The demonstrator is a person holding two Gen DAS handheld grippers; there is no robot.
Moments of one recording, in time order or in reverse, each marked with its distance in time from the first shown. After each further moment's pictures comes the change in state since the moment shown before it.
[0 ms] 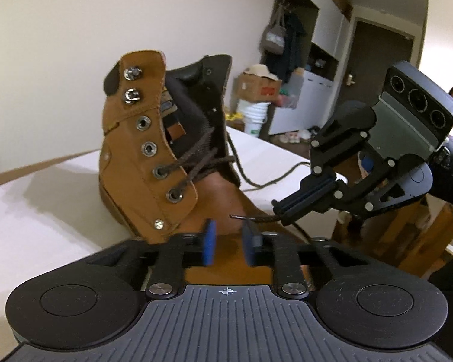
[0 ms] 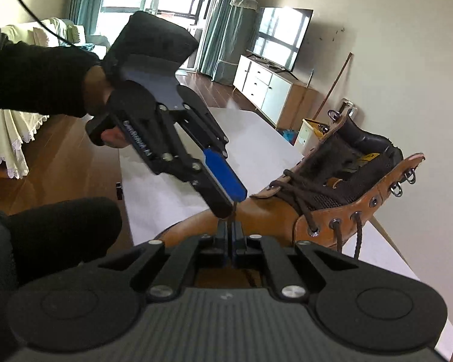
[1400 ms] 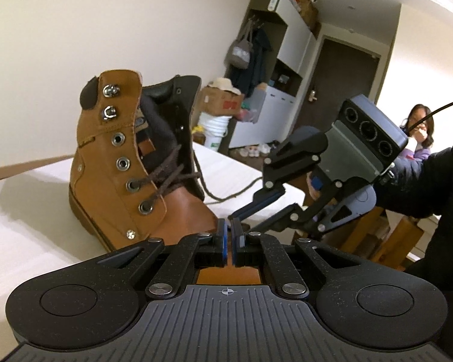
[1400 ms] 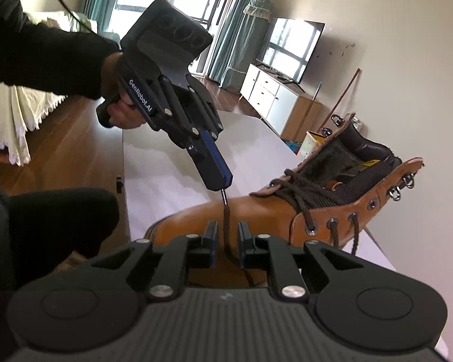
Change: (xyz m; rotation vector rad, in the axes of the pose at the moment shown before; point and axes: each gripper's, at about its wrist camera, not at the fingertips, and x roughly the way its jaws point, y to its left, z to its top) left arm -0.021 0.006 0.003 -0.026 -0.070 -0.146; right arm 0.013 -0.007 -0.013 -0.061 -0.047 0.009
